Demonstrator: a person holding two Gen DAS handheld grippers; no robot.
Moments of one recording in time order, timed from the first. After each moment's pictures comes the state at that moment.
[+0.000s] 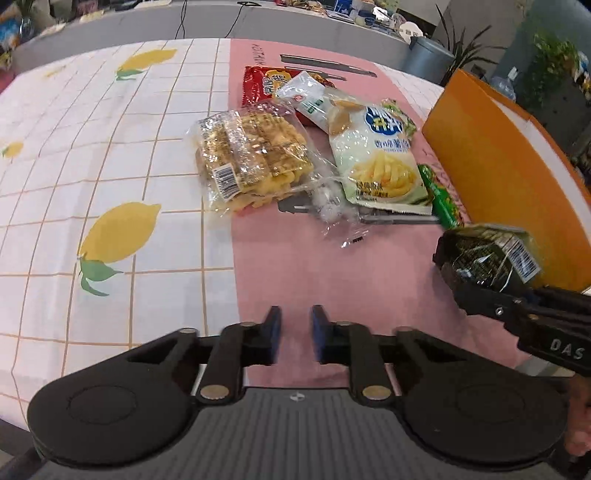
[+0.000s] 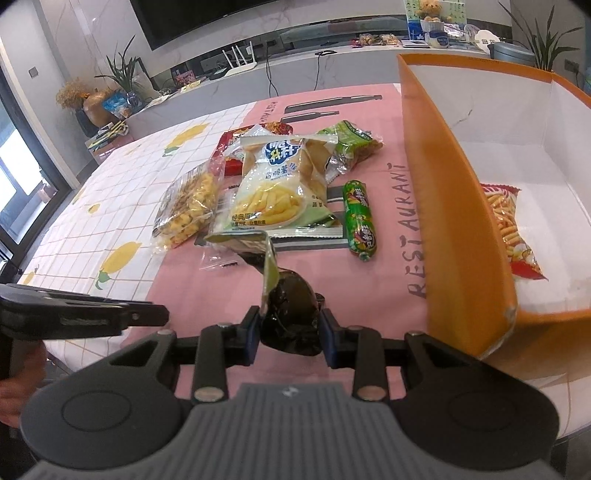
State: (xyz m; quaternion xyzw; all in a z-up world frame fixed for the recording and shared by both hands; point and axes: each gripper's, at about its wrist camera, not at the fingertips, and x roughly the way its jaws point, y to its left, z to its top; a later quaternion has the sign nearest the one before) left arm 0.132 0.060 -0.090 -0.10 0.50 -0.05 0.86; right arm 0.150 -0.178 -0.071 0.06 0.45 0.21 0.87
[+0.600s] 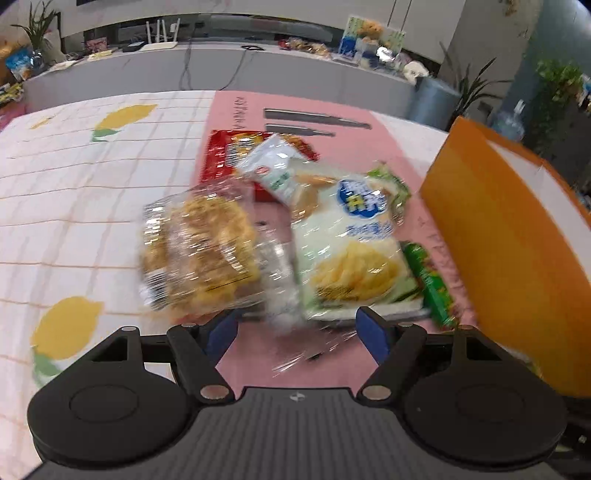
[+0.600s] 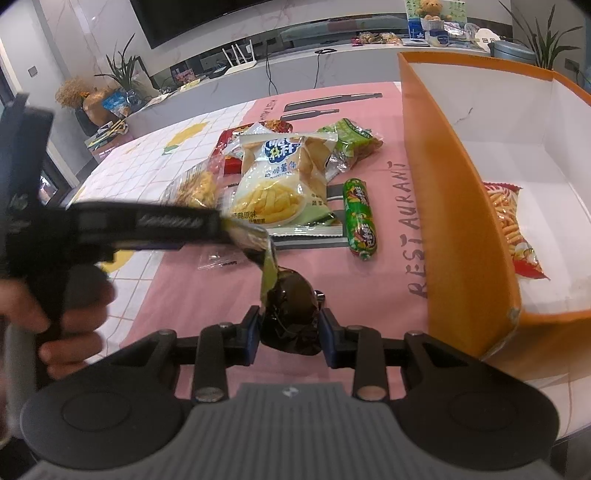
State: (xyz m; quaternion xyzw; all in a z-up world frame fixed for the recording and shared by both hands) left arm 0.189 0.013 -0.091 -0.09 0.43 -0.02 0.90; right arm 0.150 -0.177 -0.071 0.06 0.45 0.21 0.86
